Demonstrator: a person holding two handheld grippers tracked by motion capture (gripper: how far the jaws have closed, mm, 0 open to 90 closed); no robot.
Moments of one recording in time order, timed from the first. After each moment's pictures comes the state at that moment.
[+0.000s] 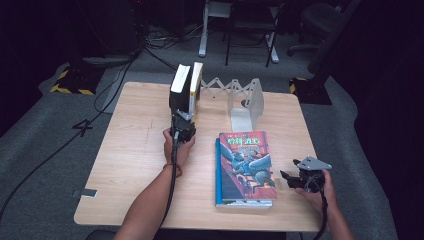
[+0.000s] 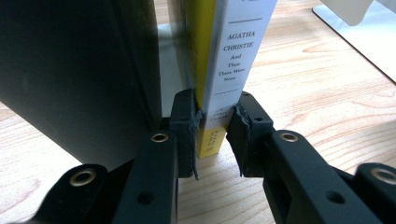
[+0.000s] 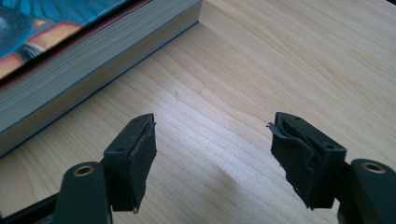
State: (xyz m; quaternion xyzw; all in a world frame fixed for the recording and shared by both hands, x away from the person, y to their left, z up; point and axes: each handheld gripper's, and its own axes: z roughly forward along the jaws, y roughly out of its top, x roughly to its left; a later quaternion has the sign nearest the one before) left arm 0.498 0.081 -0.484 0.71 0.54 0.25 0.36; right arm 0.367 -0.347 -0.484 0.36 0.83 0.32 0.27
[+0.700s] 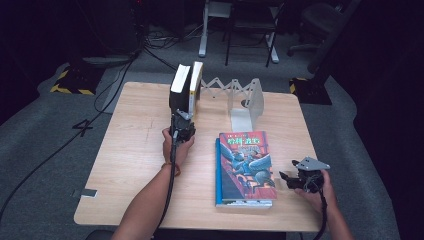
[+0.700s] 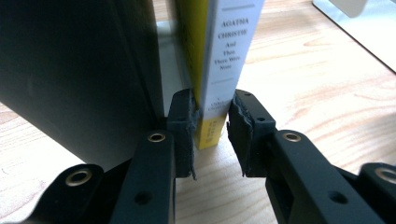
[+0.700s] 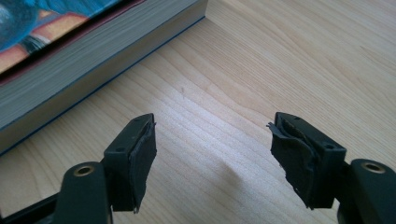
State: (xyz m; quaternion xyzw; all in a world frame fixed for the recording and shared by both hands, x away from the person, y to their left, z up) left arm 0.498 0.084 -0.483 0.73 0.53 0.25 0.35; right arm 0.367 -0.345 -0.486 0.36 0.84 0.32 0.26
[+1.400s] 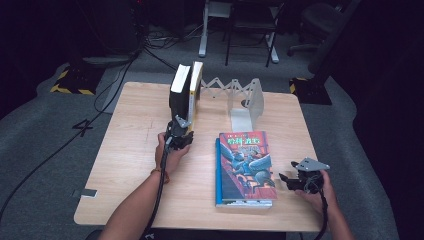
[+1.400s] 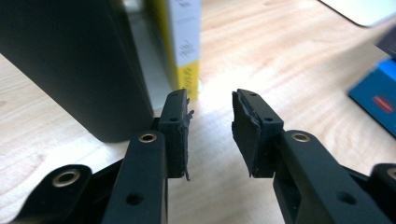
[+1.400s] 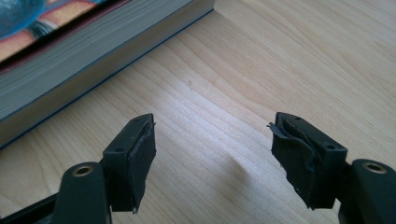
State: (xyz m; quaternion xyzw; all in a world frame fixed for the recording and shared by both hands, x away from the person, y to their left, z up) left arm 0.471 0.100 -0.483 0.78 0.47 0.22 0.35; right arm 0.367 -0.347 -0.490 0.35 0.84 0.32 0.25
